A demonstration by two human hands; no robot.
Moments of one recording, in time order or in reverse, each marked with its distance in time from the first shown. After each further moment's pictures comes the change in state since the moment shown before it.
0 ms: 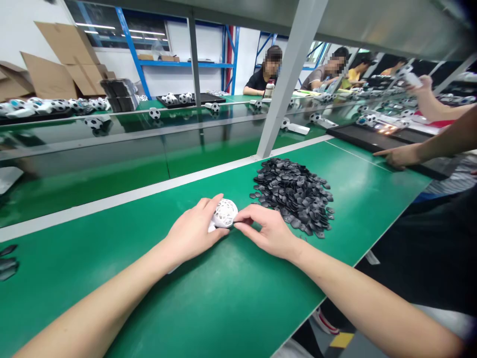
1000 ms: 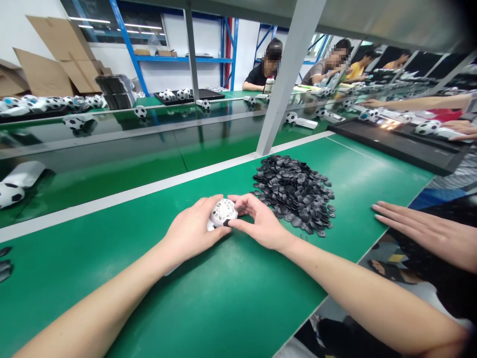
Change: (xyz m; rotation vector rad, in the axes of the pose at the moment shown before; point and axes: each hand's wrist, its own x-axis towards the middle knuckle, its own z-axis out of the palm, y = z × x) left_hand 0.001 0.002 -0.003 -0.080 0.051 0.026; right_hand 0.006 0.014 0.018 0.446 0.041 0.344
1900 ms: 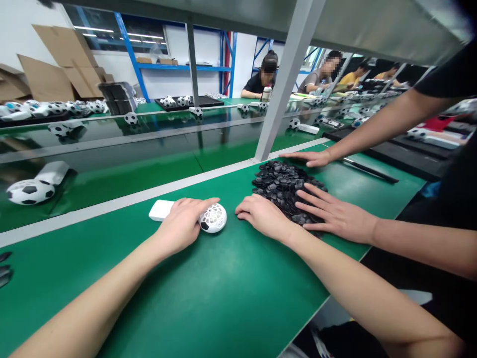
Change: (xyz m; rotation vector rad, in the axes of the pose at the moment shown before) left_hand 0.008 -0.027 -0.012 0.180 -0.018 0.141; right_hand 0.022 -0.009 -0.028 -1.050 -0.257 -0.101
